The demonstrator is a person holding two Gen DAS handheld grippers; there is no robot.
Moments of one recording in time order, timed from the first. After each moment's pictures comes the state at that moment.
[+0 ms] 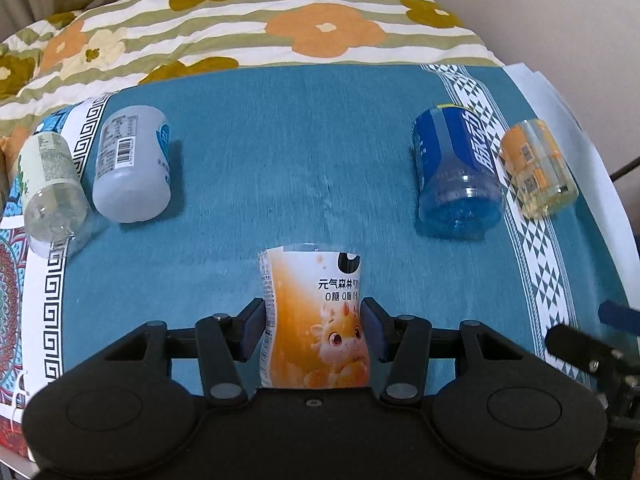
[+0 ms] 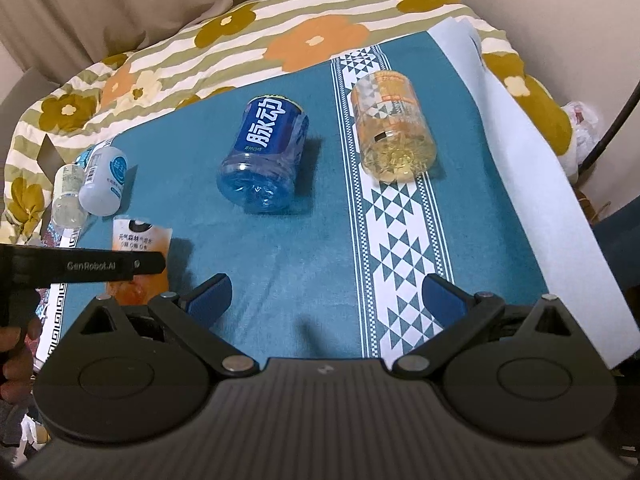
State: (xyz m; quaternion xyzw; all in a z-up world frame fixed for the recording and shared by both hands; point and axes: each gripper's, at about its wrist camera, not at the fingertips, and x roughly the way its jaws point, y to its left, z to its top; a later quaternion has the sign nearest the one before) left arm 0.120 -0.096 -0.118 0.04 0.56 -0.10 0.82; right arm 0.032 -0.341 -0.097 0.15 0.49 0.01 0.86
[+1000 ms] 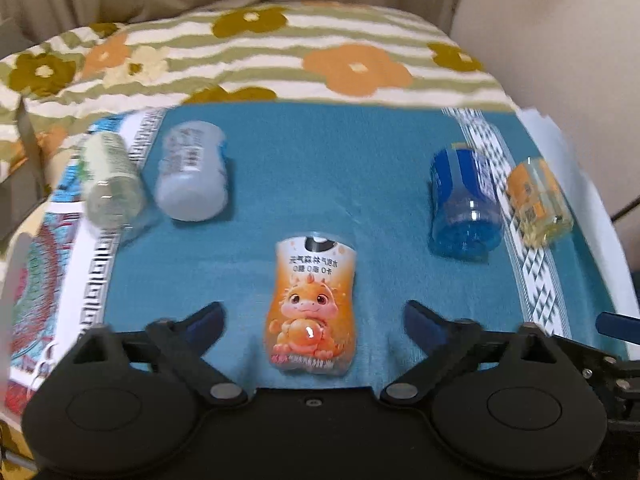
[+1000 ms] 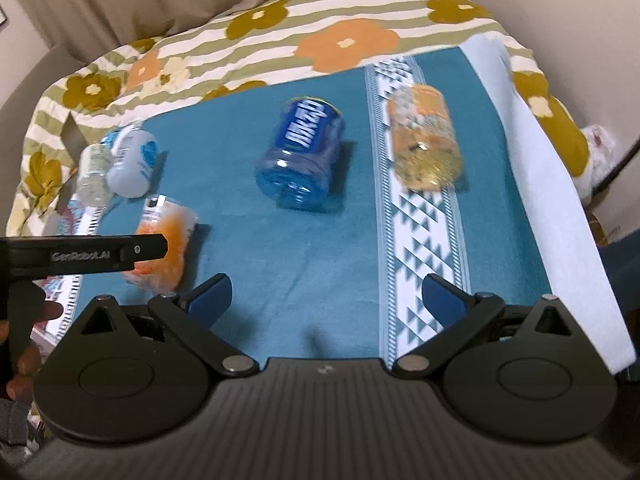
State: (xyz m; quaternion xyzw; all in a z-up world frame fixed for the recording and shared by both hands) left arm 0.082 -0.069 -0.082 0.01 0.51 -0.06 0.86; right arm 0.028 -0.323 -0.072 0.12 0.49 0.06 0.86
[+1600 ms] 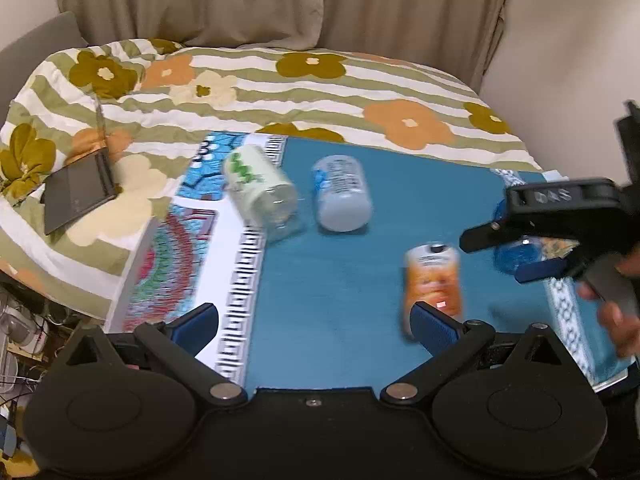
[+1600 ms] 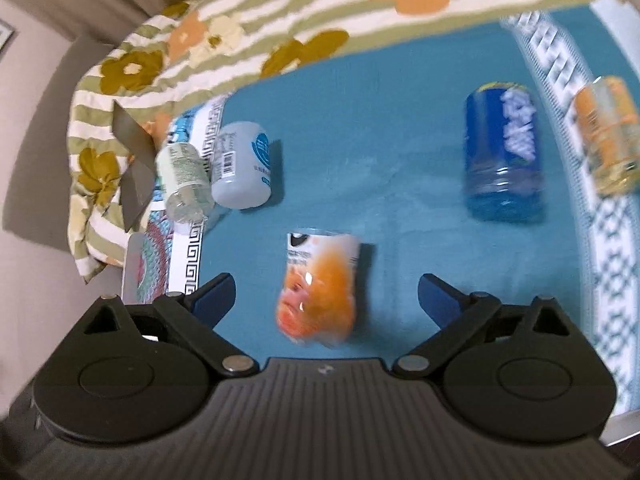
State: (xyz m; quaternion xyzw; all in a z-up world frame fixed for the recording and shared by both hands) left arm 0.023 0.072 -0.037 -0.02 0.46 -0.04 0.89; right arm 0.133 -0.202 -0.073 0.20 0.58 0.11 0.78
